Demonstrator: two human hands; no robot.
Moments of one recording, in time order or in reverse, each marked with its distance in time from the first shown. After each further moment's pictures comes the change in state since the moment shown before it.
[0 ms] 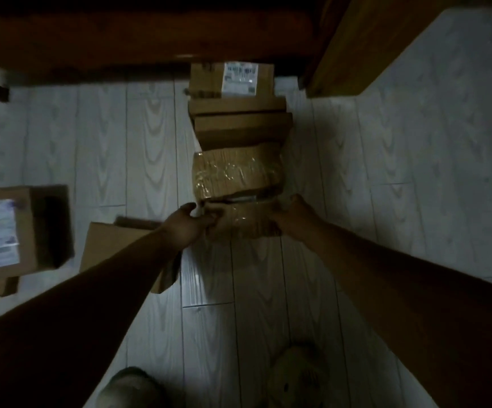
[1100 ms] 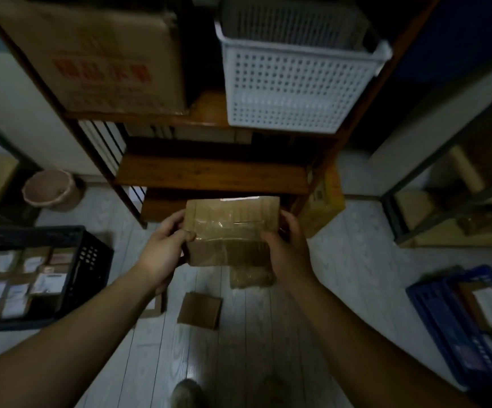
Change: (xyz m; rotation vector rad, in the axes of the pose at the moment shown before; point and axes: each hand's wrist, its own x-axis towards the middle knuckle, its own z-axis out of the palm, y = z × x) left_hand -0.530 0.168 -0.306 -0.660 0.087 0.518; right_hand -0.561 -0.312 -0.094 0.507 0.218 -0.561
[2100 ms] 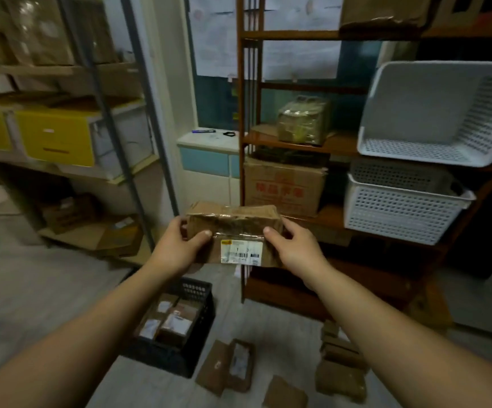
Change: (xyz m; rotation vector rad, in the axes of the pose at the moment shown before) left_hand -0.256 0.133 -0.231 0.378 0.525 0.389; right_hand -0.204 -0.171 0.189 -0.298 -0.357 -0.407
